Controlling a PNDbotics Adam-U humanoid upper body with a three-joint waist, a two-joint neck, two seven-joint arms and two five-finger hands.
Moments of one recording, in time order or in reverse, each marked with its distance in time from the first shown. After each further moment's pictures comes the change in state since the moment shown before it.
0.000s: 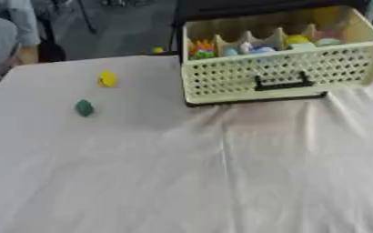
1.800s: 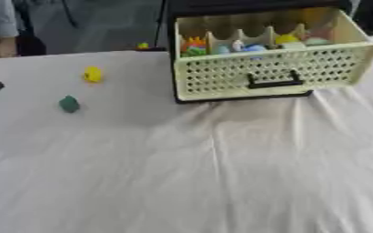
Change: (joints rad) left arm -0.338 0.564 -0.100 0.605 -0.387 0.086 -0.486; right arm 0.156 0.267 0.247 0.000 0.234 -0.350 -0.283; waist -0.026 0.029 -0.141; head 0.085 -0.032
